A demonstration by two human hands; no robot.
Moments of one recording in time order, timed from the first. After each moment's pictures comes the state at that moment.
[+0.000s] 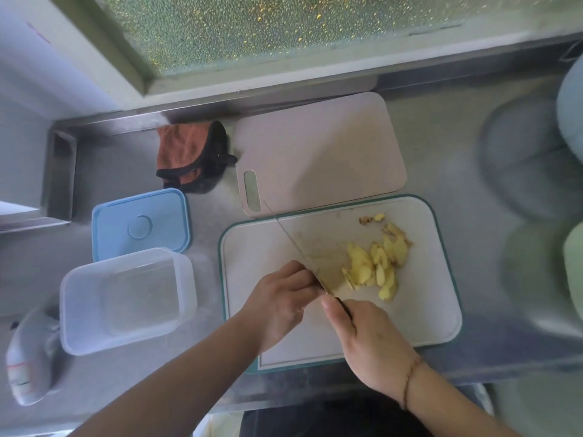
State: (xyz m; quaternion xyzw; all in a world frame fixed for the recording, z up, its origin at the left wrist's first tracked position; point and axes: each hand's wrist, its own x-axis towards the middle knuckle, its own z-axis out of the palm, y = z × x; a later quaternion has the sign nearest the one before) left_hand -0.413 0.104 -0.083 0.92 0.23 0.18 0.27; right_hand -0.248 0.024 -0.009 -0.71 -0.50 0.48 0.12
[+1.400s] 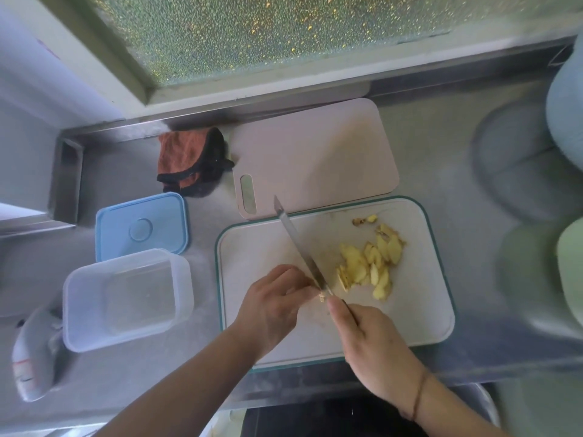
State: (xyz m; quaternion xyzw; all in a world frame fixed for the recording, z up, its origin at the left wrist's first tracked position) left_hand -0.409 0.089 -0.081 0.90 0.30 0.21 0.23; right_hand -0.237 0.012 -0.007 -0.71 -0.45 0.50 0.20
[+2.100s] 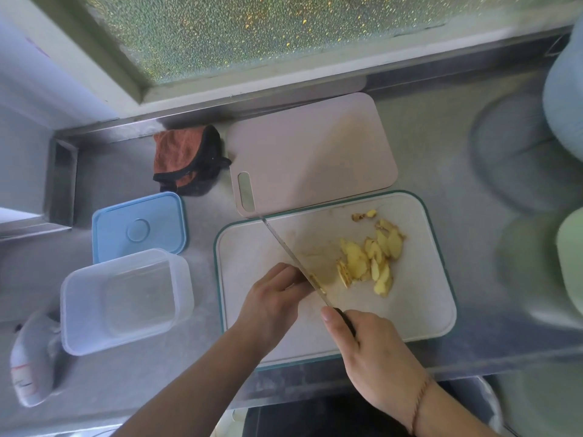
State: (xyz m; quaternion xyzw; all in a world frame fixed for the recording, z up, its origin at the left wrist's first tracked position) left_hand -0.409 0.089 -0.089 0.89 0.31 0.22 0.22; right_hand -0.245 0.007 0.011 -0.72 -0.48 0.48 0.13
